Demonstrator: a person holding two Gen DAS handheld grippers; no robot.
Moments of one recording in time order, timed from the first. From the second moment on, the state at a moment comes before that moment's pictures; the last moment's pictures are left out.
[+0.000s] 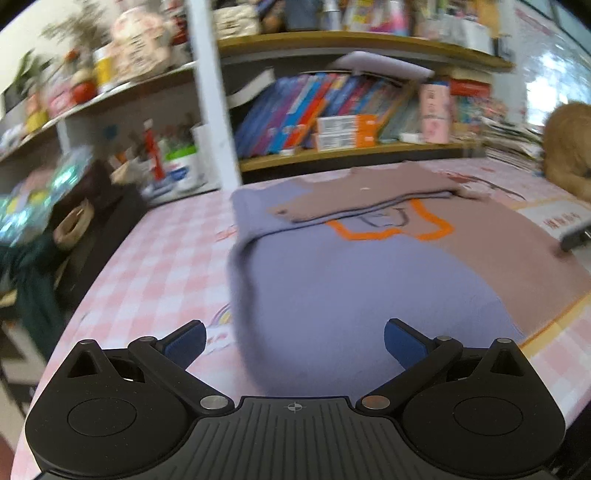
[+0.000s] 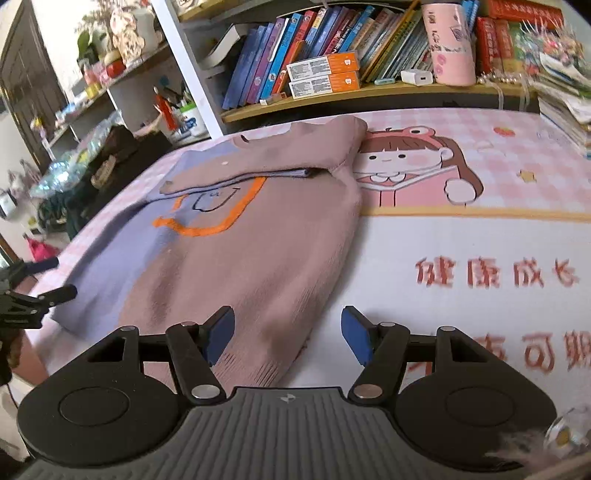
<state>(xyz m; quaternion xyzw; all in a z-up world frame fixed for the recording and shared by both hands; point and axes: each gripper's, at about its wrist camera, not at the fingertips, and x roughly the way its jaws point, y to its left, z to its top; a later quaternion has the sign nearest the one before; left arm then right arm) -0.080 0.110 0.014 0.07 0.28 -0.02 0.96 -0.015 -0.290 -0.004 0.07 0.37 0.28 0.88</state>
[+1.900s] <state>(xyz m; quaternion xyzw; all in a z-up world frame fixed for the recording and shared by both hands) -0.070 0.154 0.016 -0.15 0.31 -0.04 0.94 -0.013 -0.301 -0.014 0.21 0.37 0.31 0.85</state>
